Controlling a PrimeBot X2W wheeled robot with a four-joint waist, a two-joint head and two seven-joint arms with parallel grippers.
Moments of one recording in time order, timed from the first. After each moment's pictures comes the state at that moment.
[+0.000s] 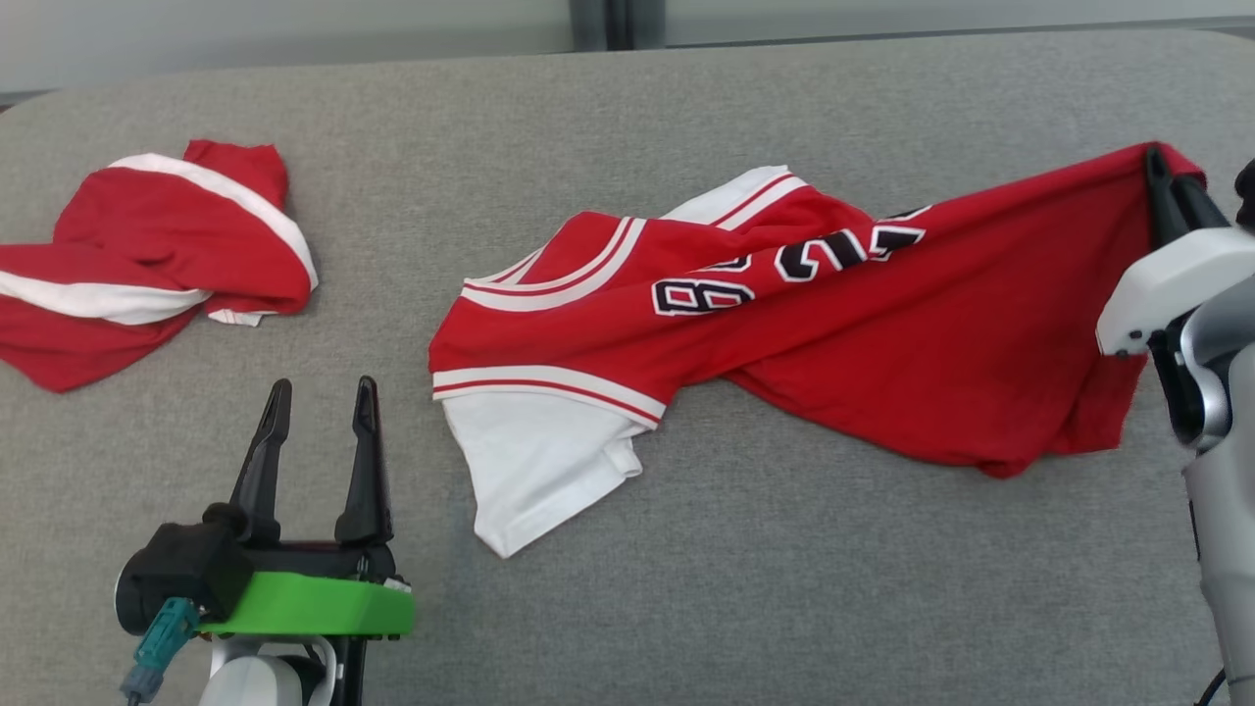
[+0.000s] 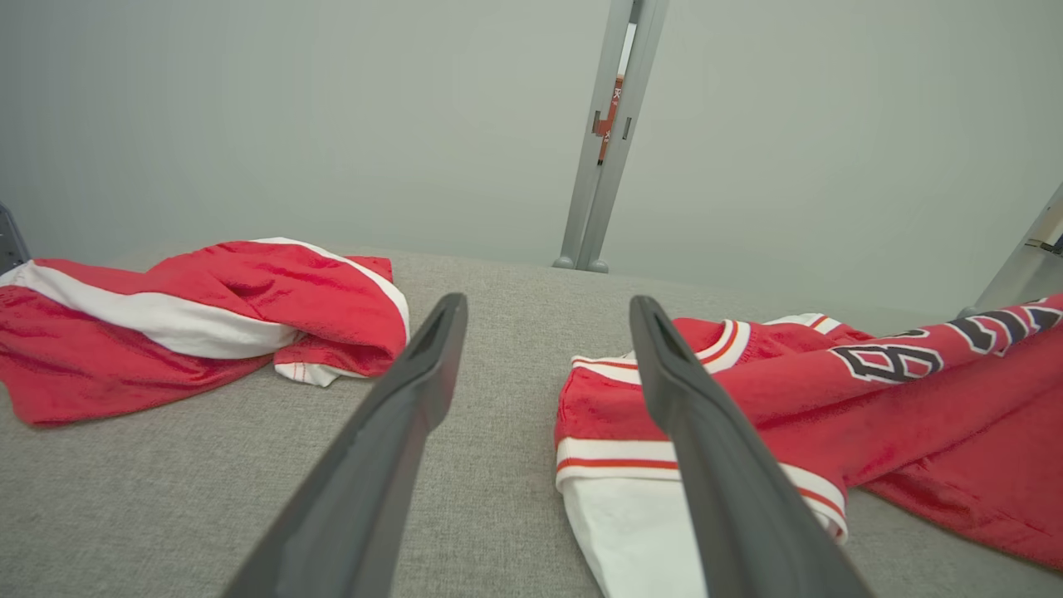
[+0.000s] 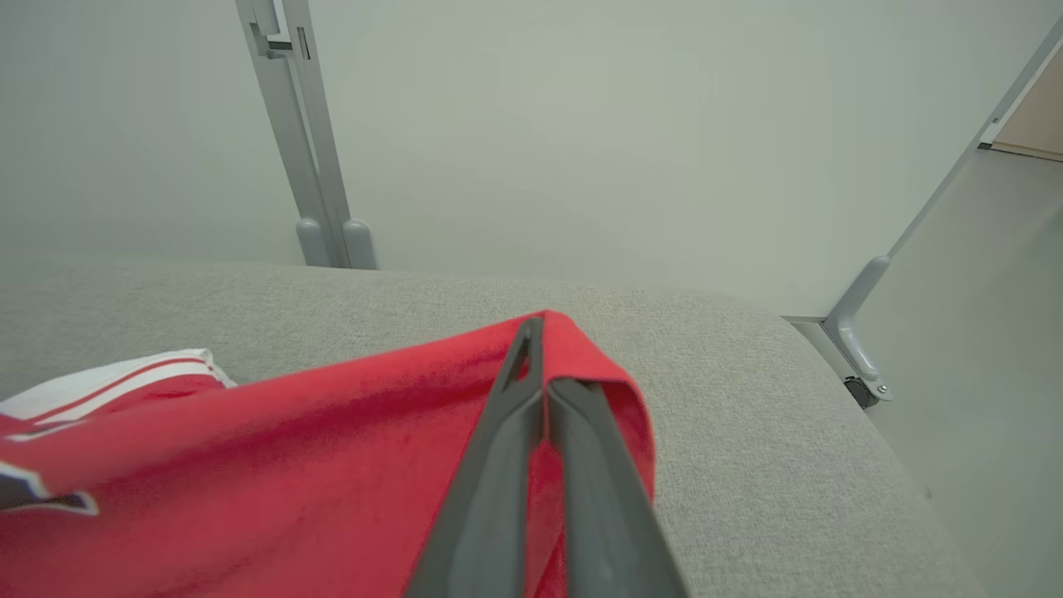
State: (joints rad) left arm -0.07 0.05 -0.06 0.06 -0.28 -0.13 -0.26; right arm -0.56 -0.27 -0.11 0.41 0.10 0.13 0.07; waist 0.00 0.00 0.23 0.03
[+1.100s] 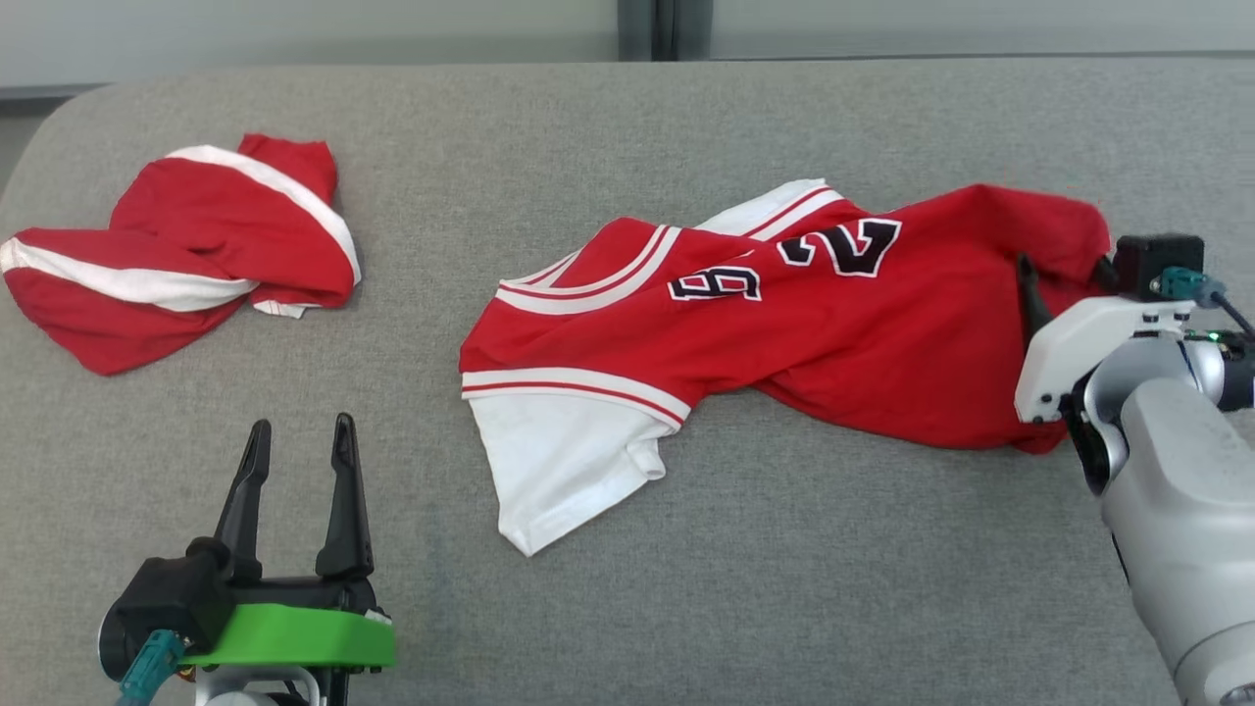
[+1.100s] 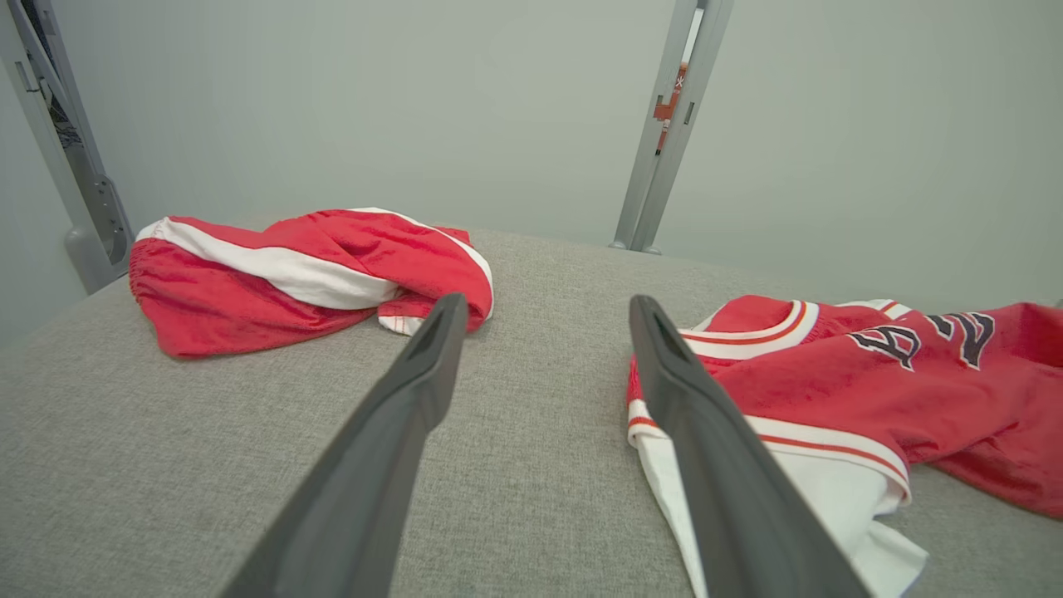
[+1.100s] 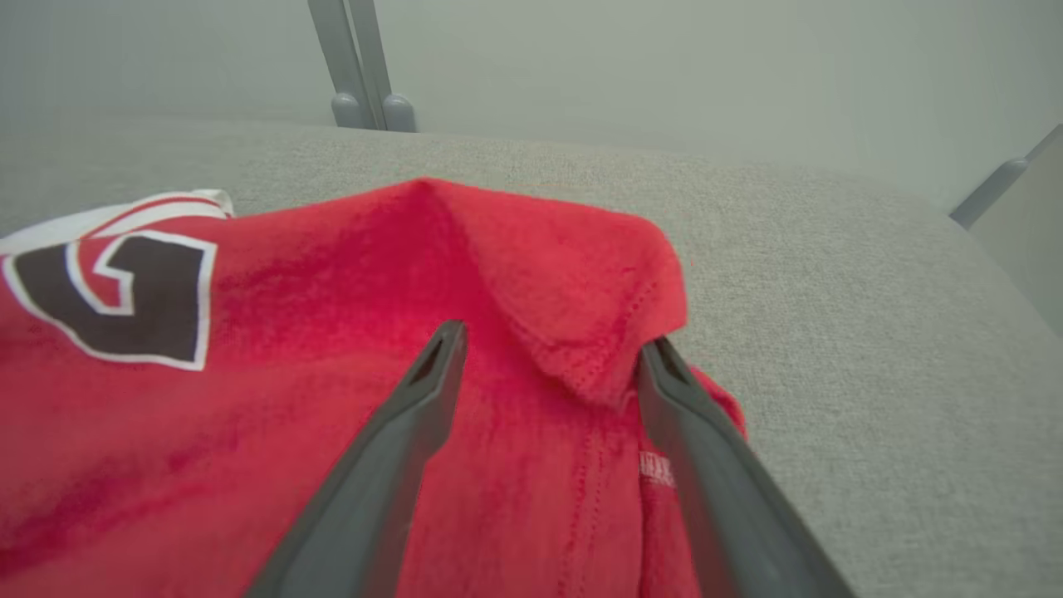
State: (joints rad) left arm -0.03 0.05 -0.02 0.08 -0.28 -0.13 -0.26; right arm -0.75 -0.23 0.00 1.02 0.10 0.13 -0.16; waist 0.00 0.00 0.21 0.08
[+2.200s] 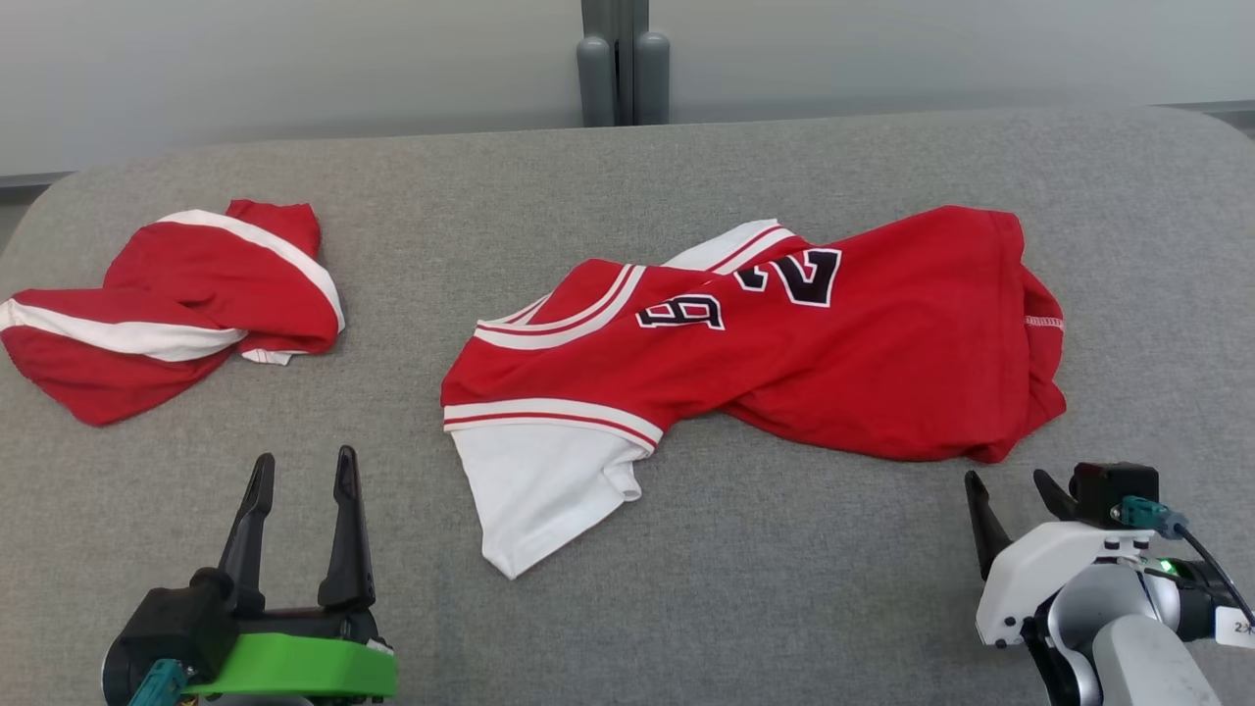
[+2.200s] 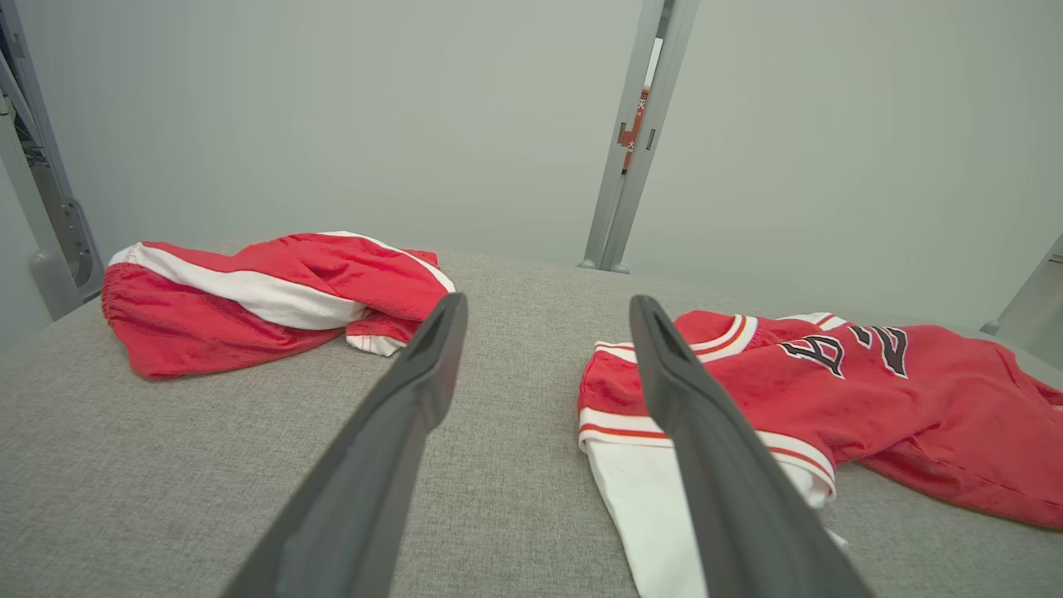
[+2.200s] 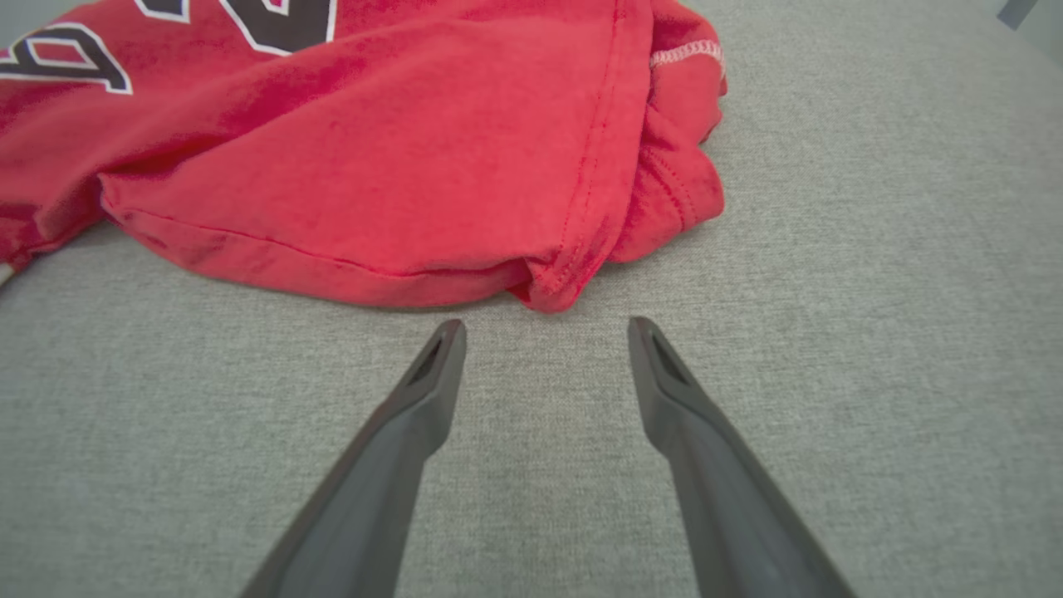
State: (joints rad) left arm 0.02 0.05 -0.02 0.07 -0.29 -0.12 -0.26; right arm -0.14 -0.09 -0.09 0.39 0.12 0.13 0.07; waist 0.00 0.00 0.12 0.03
